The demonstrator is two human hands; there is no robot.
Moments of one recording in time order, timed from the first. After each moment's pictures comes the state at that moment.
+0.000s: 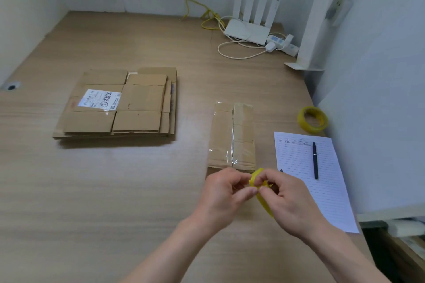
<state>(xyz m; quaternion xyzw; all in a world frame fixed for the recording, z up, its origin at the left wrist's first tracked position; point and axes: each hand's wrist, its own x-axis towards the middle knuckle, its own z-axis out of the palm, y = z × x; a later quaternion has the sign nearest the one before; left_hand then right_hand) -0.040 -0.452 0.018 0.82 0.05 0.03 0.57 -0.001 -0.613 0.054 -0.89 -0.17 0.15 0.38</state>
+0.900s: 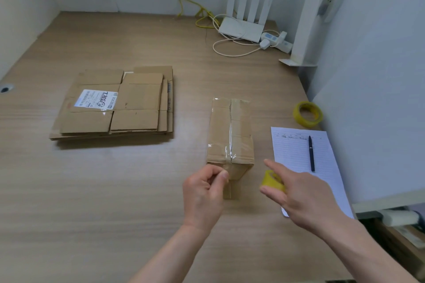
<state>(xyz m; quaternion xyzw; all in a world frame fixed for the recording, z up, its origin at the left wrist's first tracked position) -0.063 -0.442 0.007 0.73 0.21 0.16 0.64 -0.002 -0.633 0.064 -0.97 -0.18 0.13 0.09</state>
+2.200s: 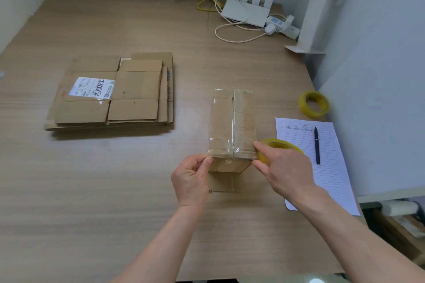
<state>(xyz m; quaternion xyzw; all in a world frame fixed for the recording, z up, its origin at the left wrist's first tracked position) -0.041 -0.419 -0.038 0.66 0.35 0.19 0.63 0.041 -0.604 0.005 -0.97 -0.23 -0.01 0.07</state>
